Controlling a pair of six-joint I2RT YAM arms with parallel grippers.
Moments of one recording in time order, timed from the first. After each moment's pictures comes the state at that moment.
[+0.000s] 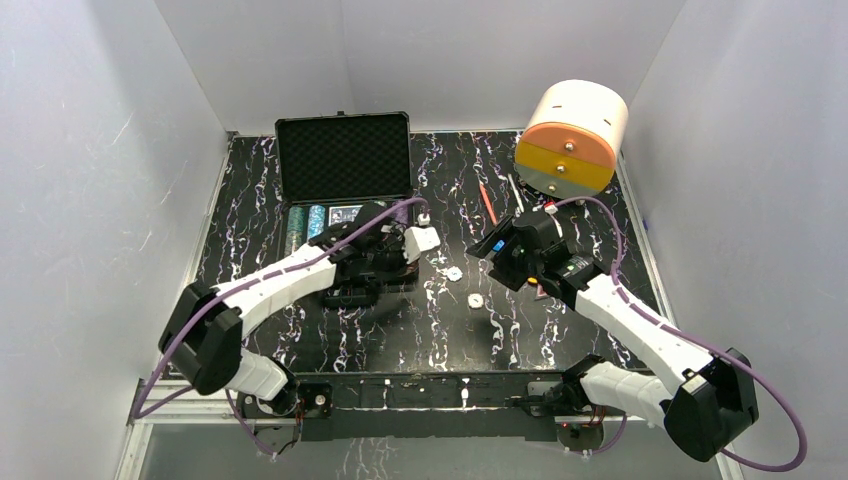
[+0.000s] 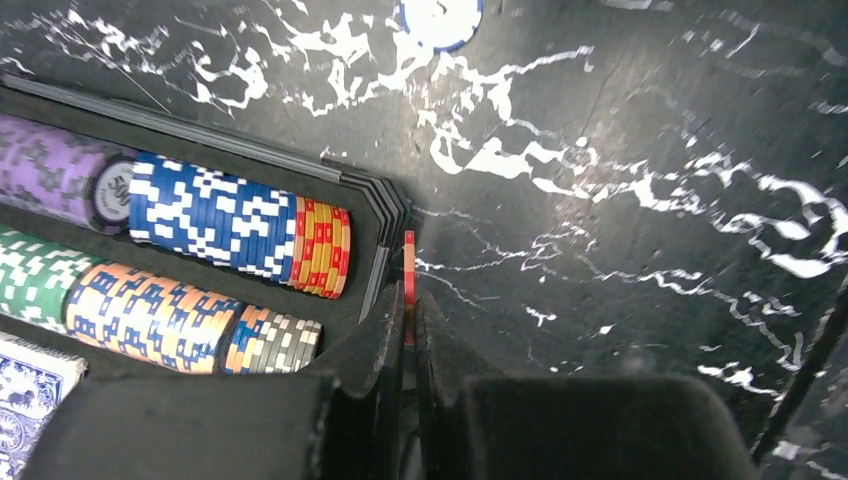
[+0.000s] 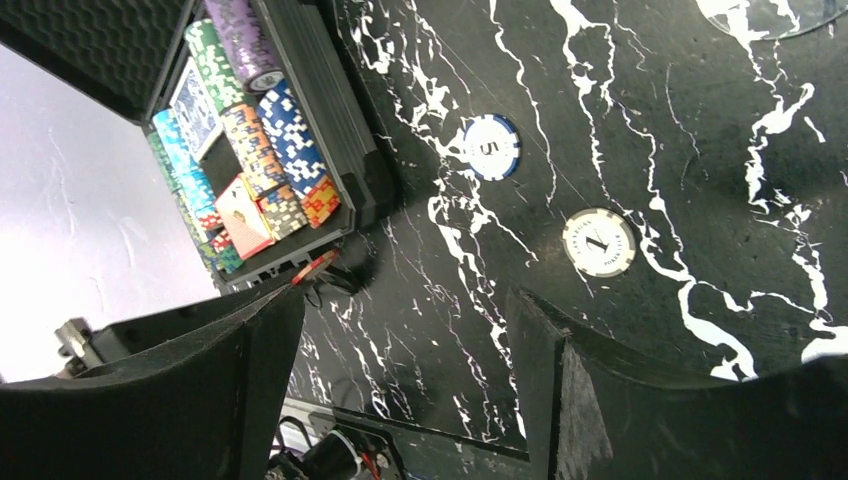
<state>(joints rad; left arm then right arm) -0.70 1.40 0.95 -0.39 0.29 0.46 0.60 1.05 0.78 -0.46 0.03 1.20</state>
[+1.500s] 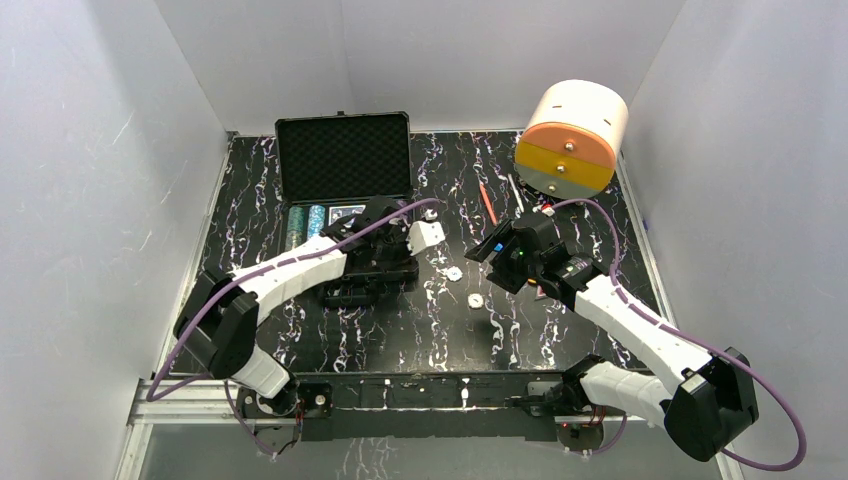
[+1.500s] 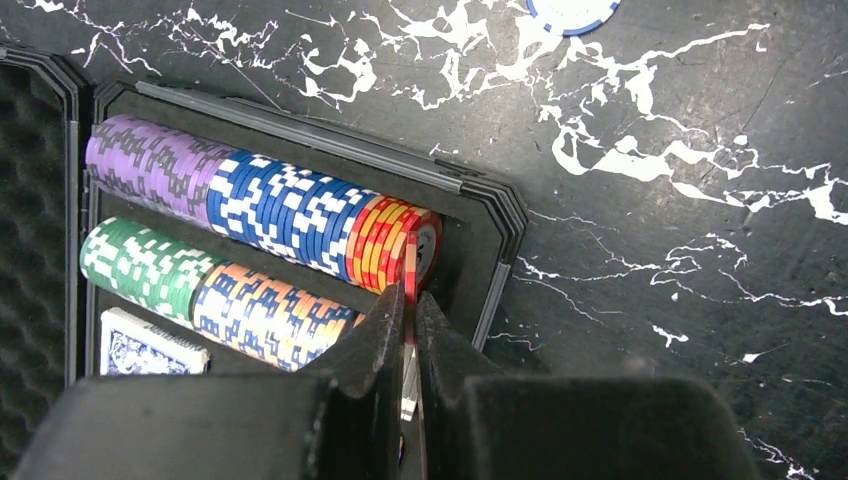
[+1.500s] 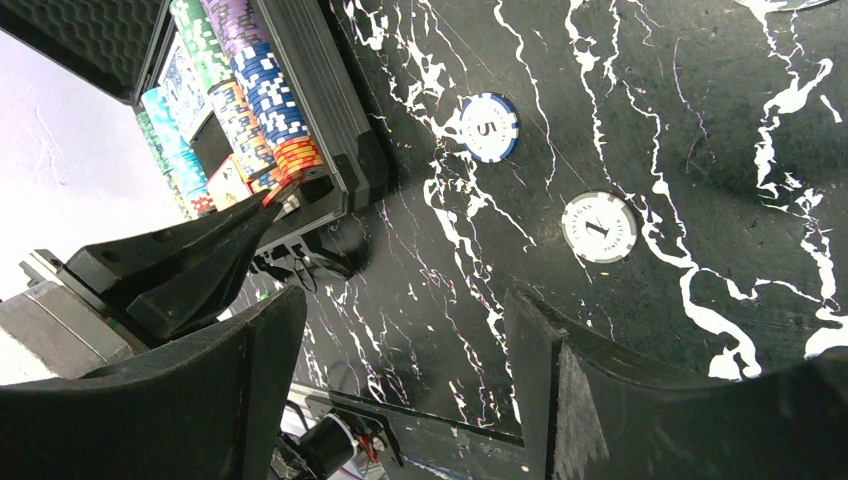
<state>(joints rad) -0.69 1.52 1.02 -0.39 0.12 0.63 0.60 1.06 0.76 -0.46 -0.01 1.20</state>
